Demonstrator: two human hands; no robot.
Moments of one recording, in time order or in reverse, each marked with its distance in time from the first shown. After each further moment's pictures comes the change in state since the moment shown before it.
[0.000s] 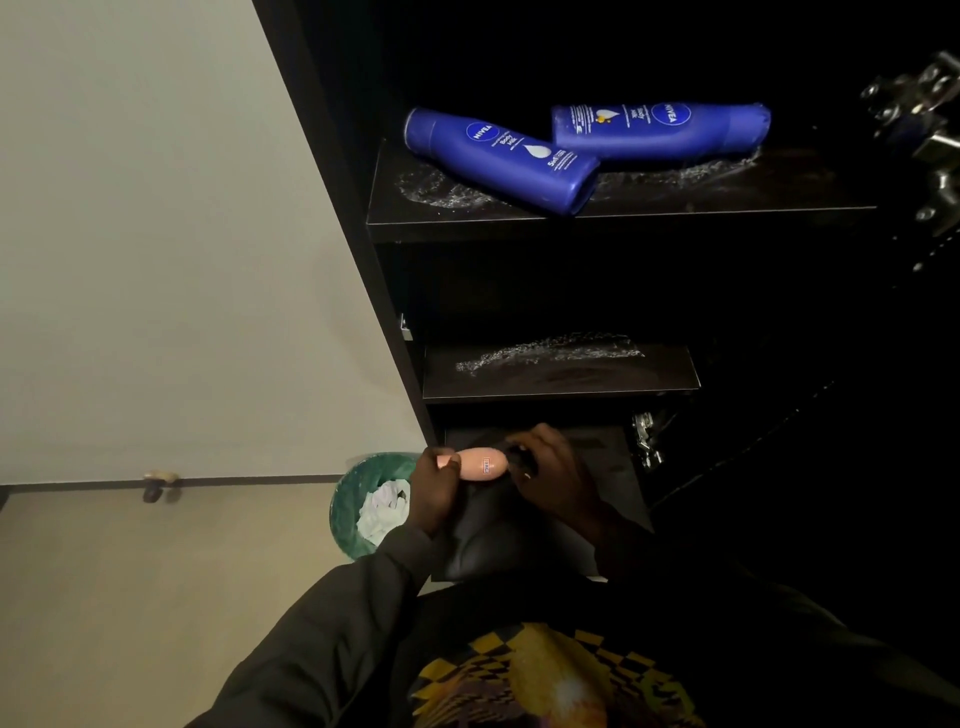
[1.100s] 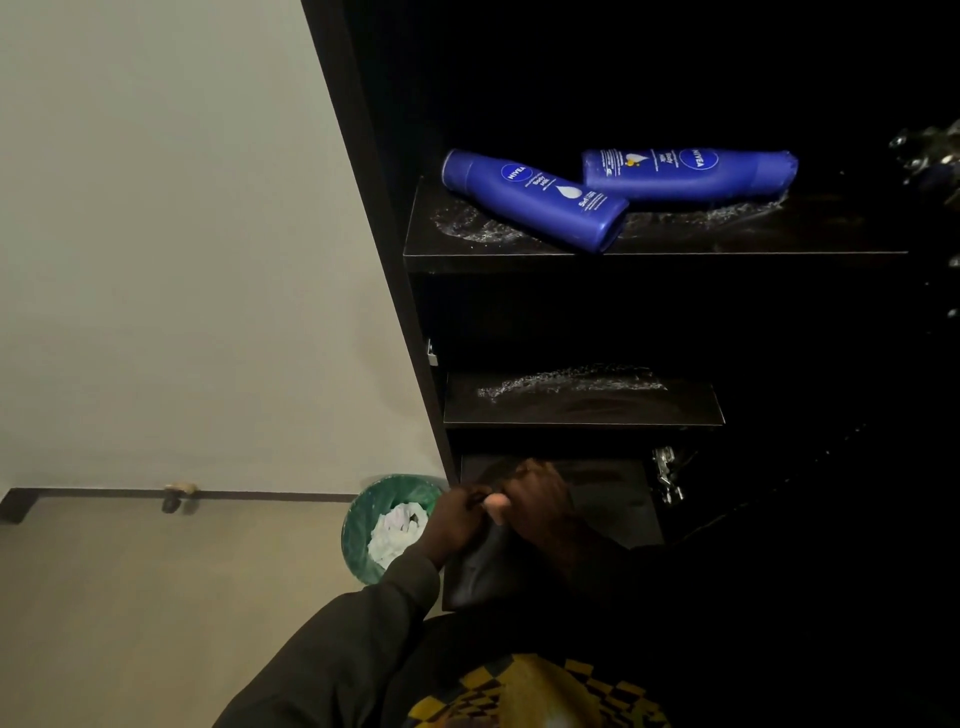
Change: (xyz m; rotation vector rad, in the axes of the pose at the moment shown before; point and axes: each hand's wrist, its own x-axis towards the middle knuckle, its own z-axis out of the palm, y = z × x) left_hand -0.012 0.019 -0.016 0.446 -0.379 0.199; right_hand 0.014 -0.043 0.017 -0.413 -0.227 -0.101
